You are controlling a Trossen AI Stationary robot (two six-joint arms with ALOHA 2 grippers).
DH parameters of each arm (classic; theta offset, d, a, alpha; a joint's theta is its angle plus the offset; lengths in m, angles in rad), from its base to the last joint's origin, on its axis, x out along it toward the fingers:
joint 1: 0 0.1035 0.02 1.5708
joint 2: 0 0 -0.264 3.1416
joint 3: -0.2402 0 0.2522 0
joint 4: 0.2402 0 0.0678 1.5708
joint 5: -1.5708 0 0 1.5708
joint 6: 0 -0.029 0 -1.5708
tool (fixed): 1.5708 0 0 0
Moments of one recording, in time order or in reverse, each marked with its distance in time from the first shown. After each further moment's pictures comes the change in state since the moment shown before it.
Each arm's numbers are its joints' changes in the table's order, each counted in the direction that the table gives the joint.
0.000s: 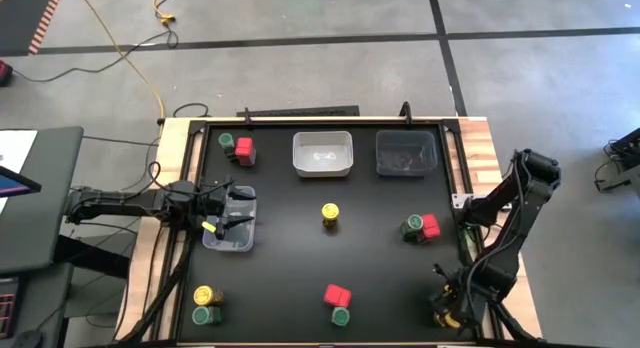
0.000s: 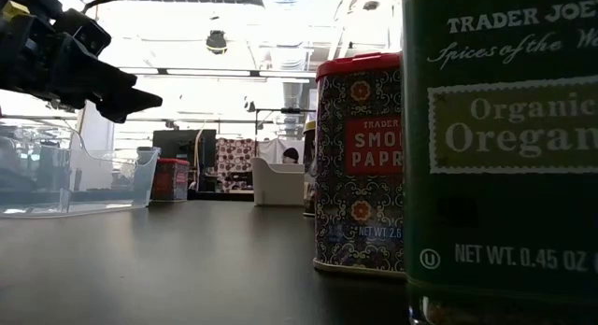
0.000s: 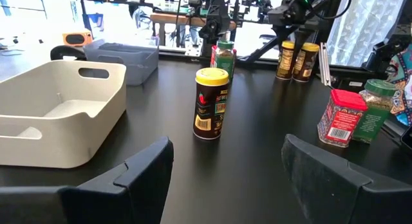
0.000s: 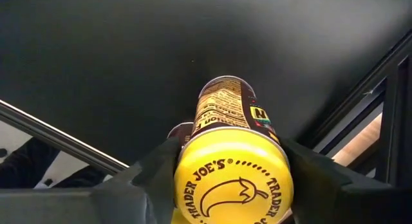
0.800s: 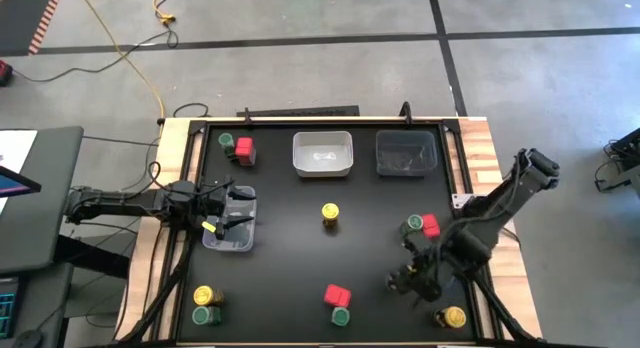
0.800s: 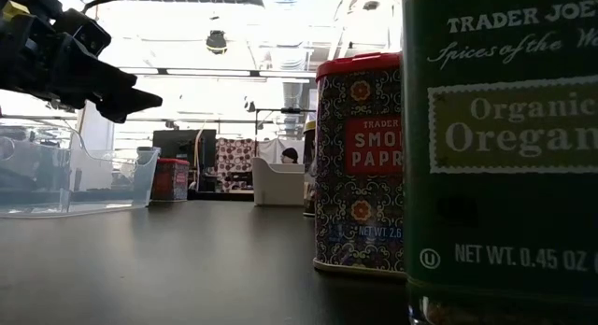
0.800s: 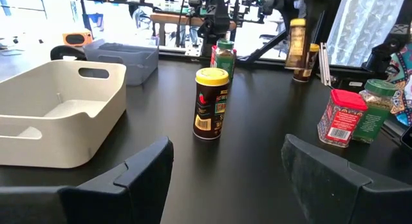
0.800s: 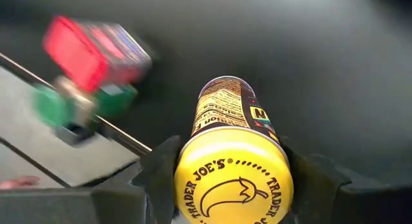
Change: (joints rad) left arm 0.000 0.000 0.000 0.000 0.000 0.000; right arm -0.349 0.002 -0.256 0.038 -0.192 0.269
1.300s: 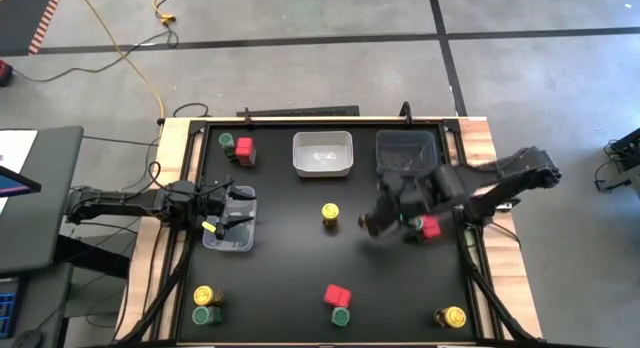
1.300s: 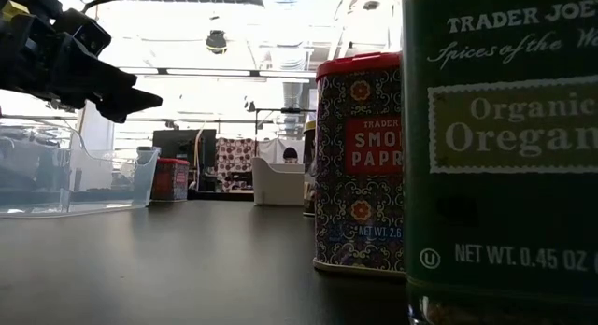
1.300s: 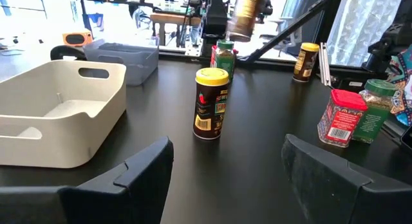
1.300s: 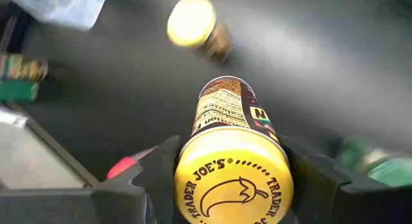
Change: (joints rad) left arm 0.000 0.000 0.000 0.000 0.000 0.000; right arm -0.481 0.018 -0.214 0.153 -0.044 0.574
